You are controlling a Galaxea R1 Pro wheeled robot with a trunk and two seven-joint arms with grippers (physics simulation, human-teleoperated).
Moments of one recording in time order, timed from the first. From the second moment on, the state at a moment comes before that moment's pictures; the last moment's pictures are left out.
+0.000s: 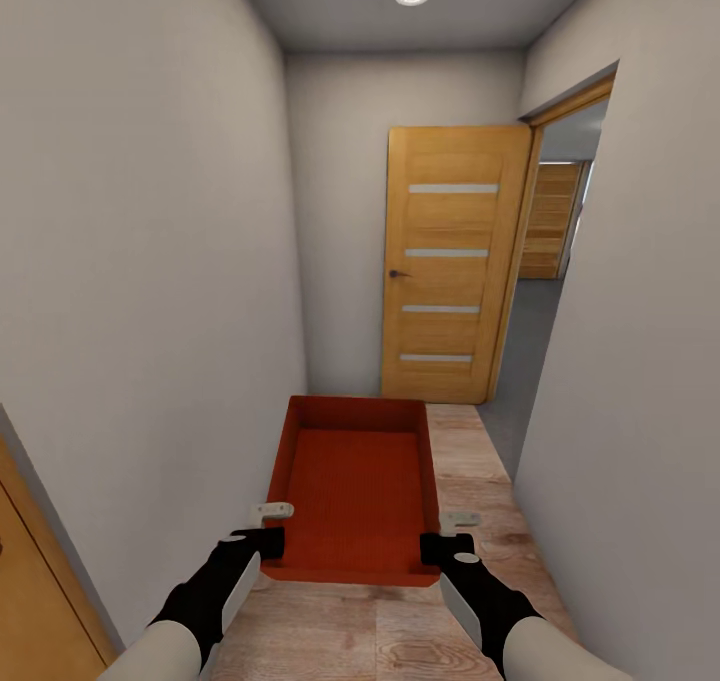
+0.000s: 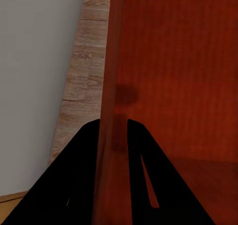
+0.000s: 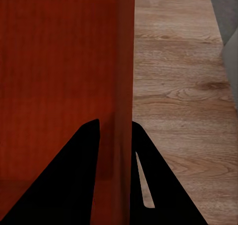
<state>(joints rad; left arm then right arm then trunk) -0.57 -0.08 -0.03 -0.57 0.06 0.33 0.13 -0.62 0.10 0.26 -0.35 -0.22 0.06 -0.22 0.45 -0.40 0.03</state>
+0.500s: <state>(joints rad) -0.57 -0.08 -0.02 -0.56 0.06 0.33 0.13 -0.62 0.10 0.27 -0.35 -0.22 0.06 -0.21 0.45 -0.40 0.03</state>
